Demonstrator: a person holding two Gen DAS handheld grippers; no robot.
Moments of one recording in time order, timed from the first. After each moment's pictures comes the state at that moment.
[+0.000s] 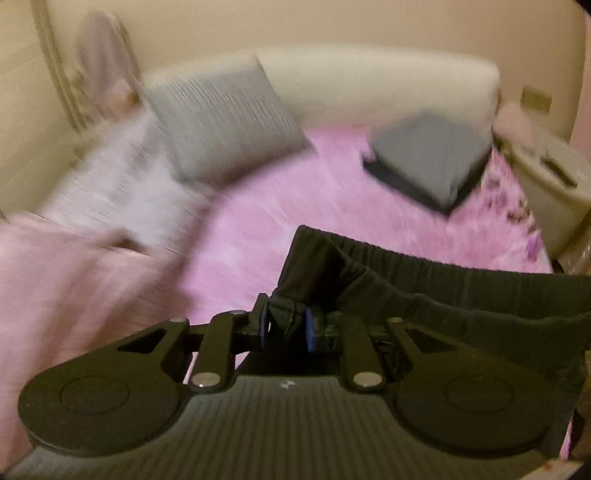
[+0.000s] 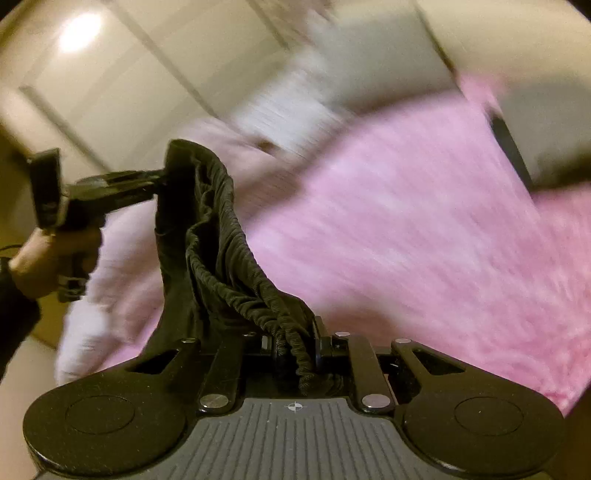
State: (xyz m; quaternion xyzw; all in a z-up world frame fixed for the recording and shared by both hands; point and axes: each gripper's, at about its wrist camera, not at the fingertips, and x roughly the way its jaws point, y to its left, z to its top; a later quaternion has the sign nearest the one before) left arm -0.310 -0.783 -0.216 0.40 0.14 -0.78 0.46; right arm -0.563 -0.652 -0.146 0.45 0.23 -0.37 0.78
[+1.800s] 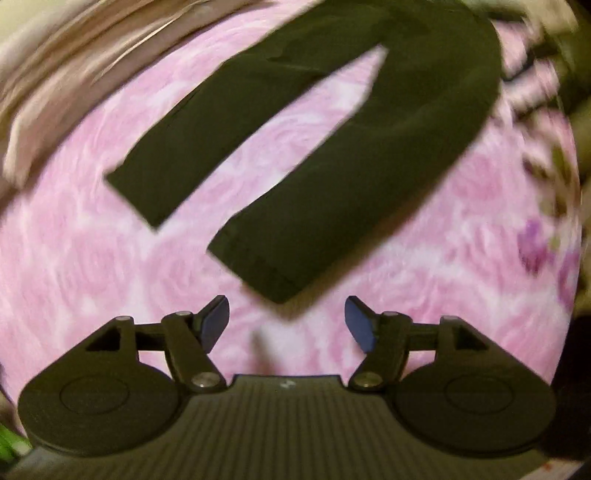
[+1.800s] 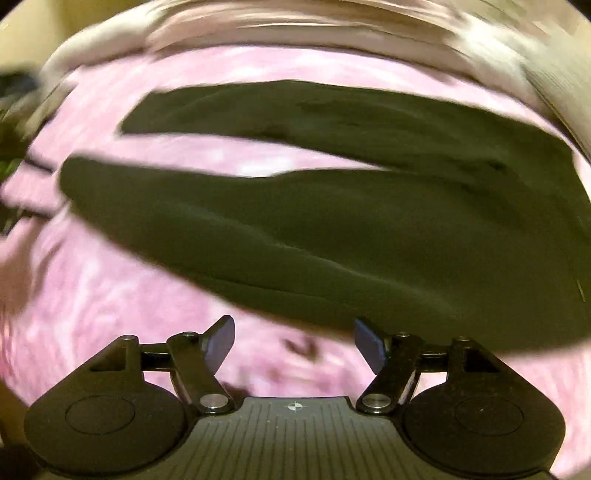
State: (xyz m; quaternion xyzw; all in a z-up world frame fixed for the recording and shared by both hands) left arm -0.118 -0.330 -0.386 0.42 0.32 -0.62 0.58; right arm -0.455 -0.443 -0.318 0.11 0.51 -0.19 0.83
